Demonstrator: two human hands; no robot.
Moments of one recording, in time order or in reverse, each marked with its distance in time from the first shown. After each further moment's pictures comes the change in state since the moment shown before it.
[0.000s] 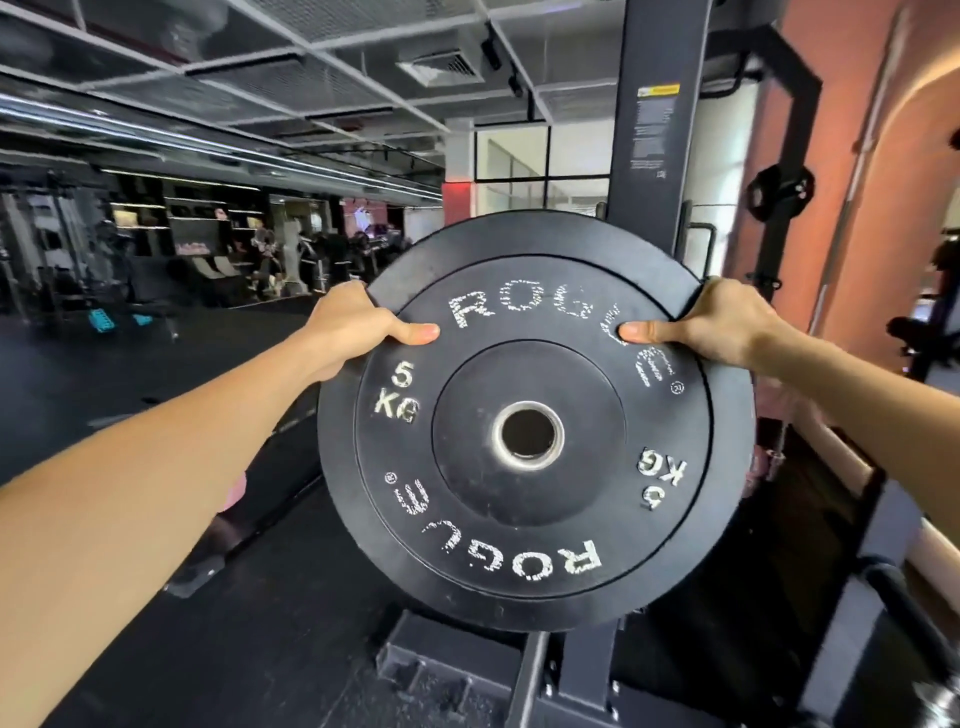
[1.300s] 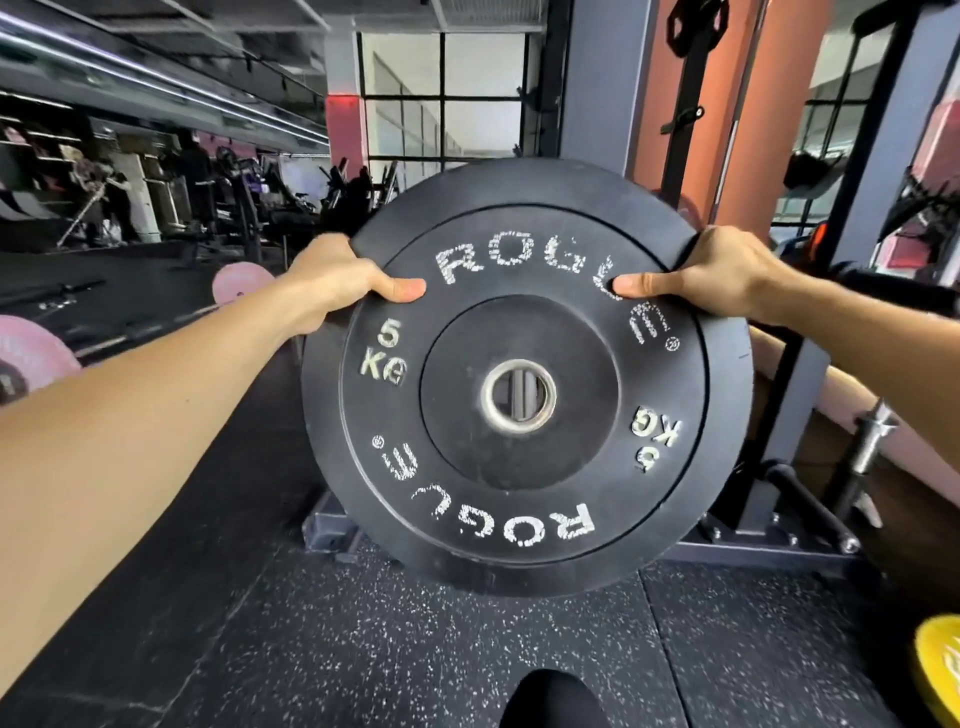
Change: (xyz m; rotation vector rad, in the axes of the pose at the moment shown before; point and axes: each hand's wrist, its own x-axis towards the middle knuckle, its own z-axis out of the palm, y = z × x) left_hand -0.091 -0.483 0.217 -0.085 -0.225 0.077; right_hand -0.256 0.243 0.398 -0.221 0.085 0.199
